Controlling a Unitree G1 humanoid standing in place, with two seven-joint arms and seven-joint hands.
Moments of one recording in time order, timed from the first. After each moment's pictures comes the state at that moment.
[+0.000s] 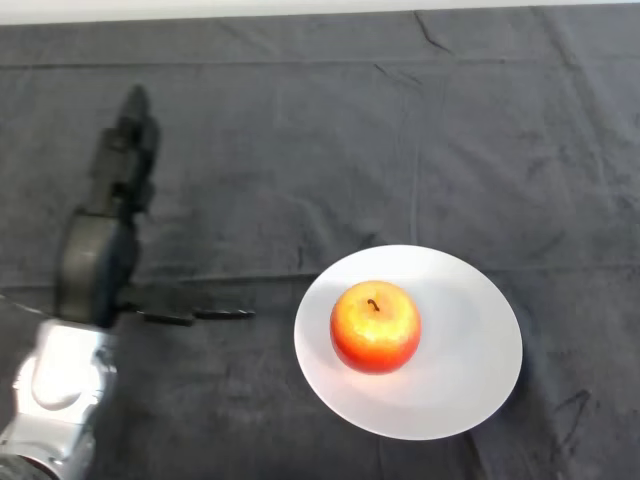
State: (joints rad) left arm -0.45 0.44 -0.39 0.82 -0.47 -1.01 0.05; right arm -1.08 -0.57 -2.46 1.88 1.83 1.06 0.86
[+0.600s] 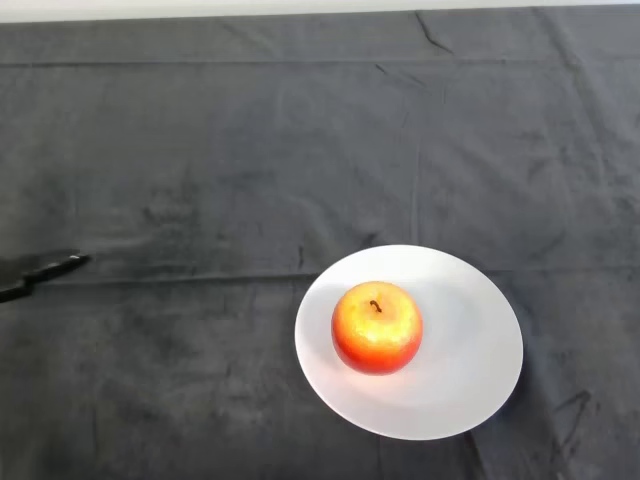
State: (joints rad) left arm -0.44 0.51 -0.09 1.00 -0.75 -1.05 -0.08; right arm -1.08 -0.57 -2.46 1.88 1.83 1.06 0.86
